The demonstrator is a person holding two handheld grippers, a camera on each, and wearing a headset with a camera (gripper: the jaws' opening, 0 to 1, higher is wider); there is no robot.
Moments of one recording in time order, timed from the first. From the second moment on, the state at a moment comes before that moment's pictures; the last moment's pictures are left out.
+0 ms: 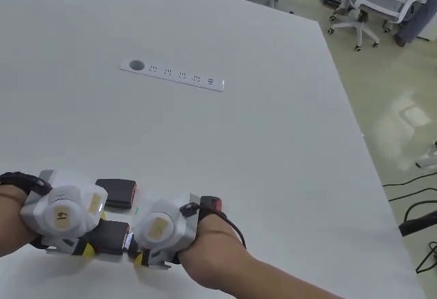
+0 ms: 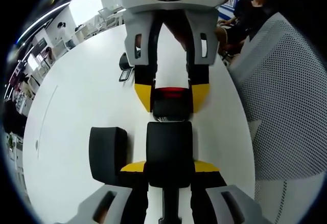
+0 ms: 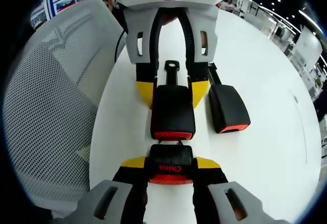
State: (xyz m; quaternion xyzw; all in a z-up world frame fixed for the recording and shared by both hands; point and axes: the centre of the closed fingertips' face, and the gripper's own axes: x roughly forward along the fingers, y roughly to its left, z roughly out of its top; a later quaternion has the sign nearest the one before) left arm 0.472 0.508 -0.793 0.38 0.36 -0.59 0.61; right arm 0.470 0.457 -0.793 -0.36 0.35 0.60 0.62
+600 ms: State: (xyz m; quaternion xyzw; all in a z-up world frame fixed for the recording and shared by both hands) left arm 0.470 0.510 -0.791 0.38 0.36 -0.58 0.62; right arm 0.472 0.454 -0.795 -0.37 0.35 0.60 0.62
